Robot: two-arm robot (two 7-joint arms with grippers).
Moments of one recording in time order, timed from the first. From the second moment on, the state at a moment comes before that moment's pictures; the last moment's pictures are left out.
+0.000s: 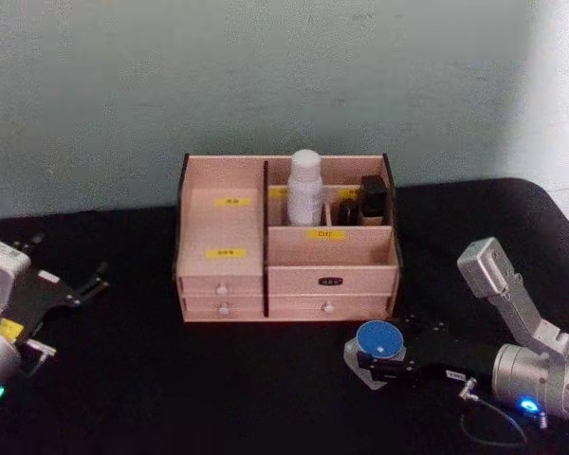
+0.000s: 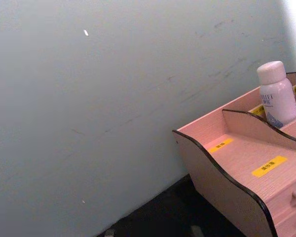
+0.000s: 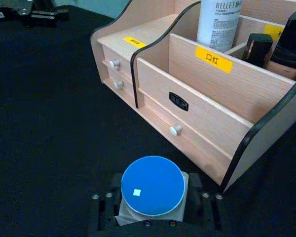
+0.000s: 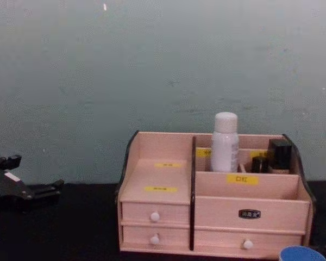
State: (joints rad) left arm -0.20 0.60 0.45 -1.41 -0.25 -0.12 0.03; right arm 0.18 0.63 -0.43 -1.46 0.47 0.20 0.55
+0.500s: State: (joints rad) left arm -0.20 0.60 0.45 -1.41 -0.25 -0.12 0.03; right arm 0.18 0.63 -0.43 -1.46 0.47 0.20 0.55
